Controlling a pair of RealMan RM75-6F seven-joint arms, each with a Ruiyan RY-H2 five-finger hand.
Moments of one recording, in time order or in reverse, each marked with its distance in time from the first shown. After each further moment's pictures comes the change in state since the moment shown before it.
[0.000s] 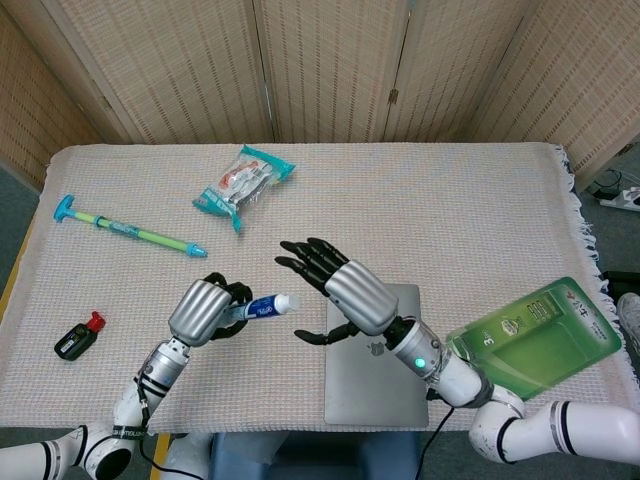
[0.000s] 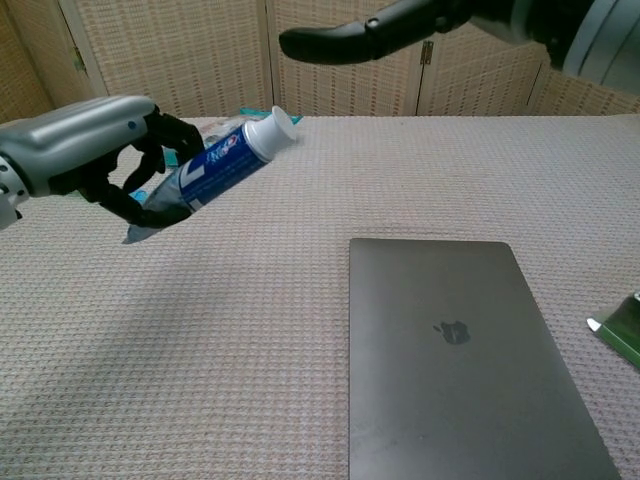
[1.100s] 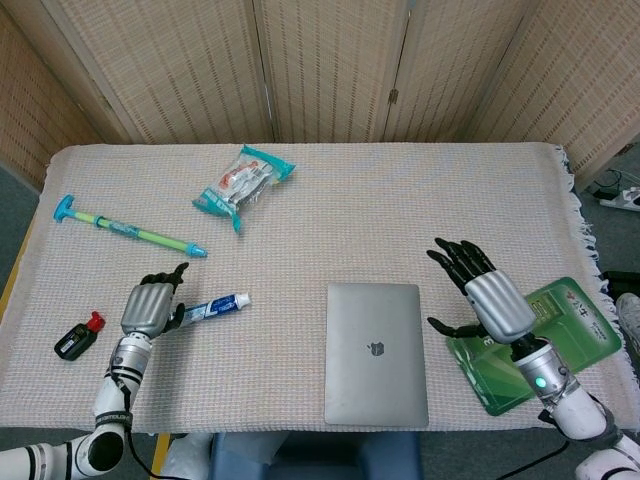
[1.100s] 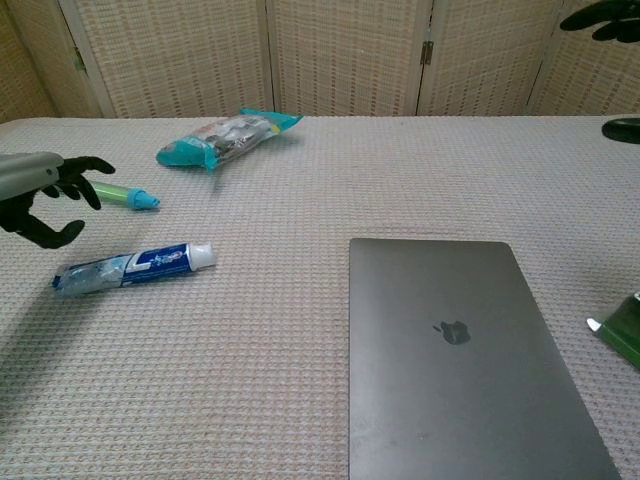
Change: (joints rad) left arm 0.052 0.072 -0.063 -0.091 -0.570 -0.025 0.271; right arm -0.331 0.258 -0.197 0.101 -0.058 0.193 0.029
